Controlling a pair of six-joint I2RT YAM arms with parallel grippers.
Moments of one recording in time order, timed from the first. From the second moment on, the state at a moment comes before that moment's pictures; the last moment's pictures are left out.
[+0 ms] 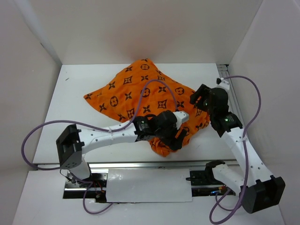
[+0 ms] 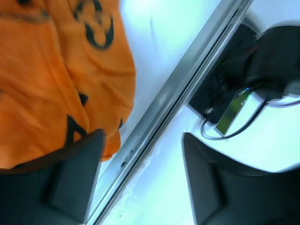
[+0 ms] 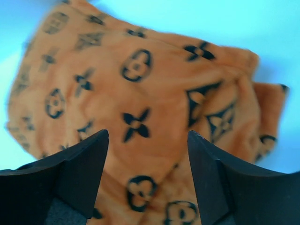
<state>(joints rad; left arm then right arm) -1.13 1.64 1.37 -0.45 0.07 -0.41 0.24 0.94 0.89 -0.33 0.17 0.59</state>
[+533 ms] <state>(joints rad) -0.54 1.73 1.68 -0.62 -0.13 -0.42 0.23 1.20 0.89 -0.41 0.12 0.49</state>
